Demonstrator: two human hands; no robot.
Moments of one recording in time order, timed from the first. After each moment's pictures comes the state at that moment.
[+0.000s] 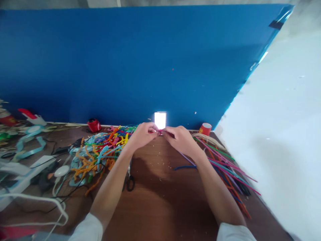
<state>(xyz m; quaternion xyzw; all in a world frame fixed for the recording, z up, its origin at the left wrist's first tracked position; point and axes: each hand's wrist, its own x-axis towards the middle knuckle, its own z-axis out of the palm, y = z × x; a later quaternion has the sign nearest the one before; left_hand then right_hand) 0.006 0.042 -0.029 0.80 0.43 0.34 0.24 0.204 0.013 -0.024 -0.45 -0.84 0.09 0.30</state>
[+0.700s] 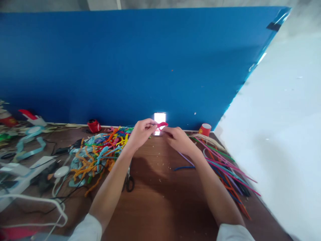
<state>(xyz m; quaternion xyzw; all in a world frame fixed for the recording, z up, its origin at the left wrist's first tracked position) 0.010 0.041 -0.028 0.73 0.39 0.45 0.35 0.202 0.023 -0.030 -0.44 -0.84 0.13 0.29</state>
